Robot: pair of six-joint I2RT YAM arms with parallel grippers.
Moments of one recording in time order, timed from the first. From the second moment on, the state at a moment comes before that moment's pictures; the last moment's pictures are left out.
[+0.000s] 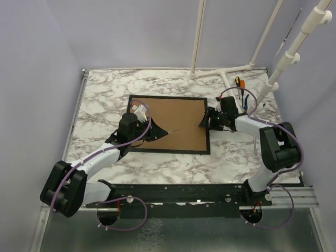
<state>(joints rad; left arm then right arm) -0.48 1.20 0.53 0.29 0.46 -0.80 0.25 1.68 0.89 -0.09 -0.26 0.43</state>
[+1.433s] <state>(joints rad) -0.62 1.81 0.82 0.48 0.61 -1.06 0.26 1.48 0.62 0.00 -0.12 0.48</state>
